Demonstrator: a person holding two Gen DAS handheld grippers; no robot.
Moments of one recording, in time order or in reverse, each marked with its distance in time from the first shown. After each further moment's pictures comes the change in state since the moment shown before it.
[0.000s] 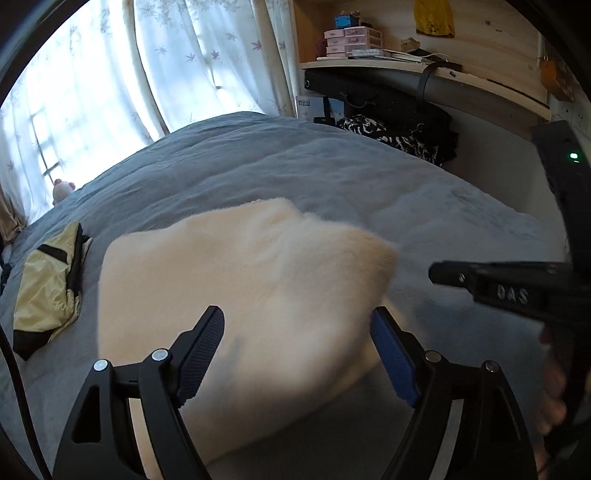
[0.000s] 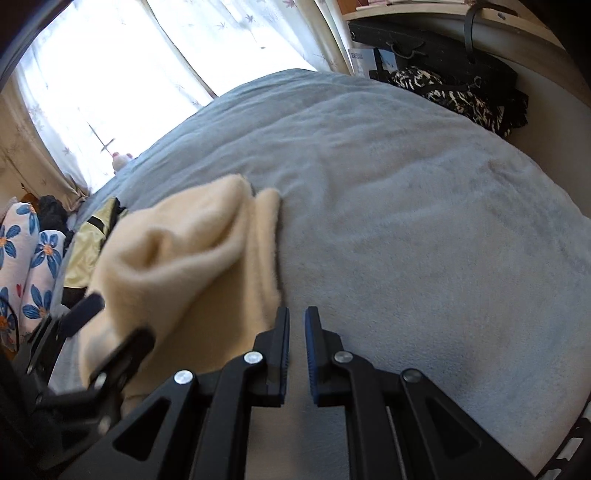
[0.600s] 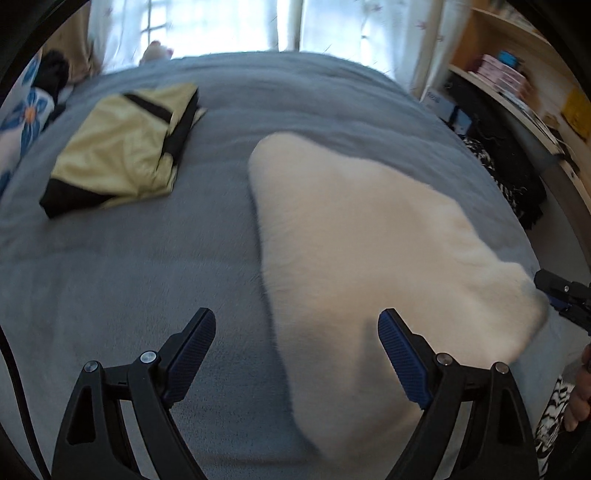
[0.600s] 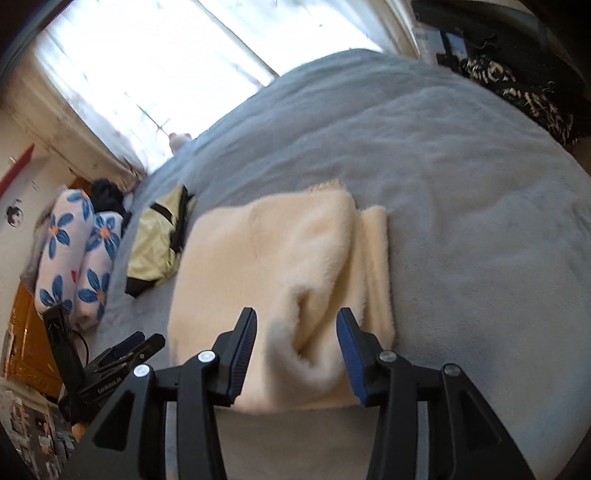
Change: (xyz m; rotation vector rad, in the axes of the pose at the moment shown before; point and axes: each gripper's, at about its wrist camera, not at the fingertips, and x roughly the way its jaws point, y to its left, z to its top) left arm 0.012 0.203 -0.044 -0.528 0.224 0.081; right arm 0.030 0.066 0.063 -0.038 0.207 0.229
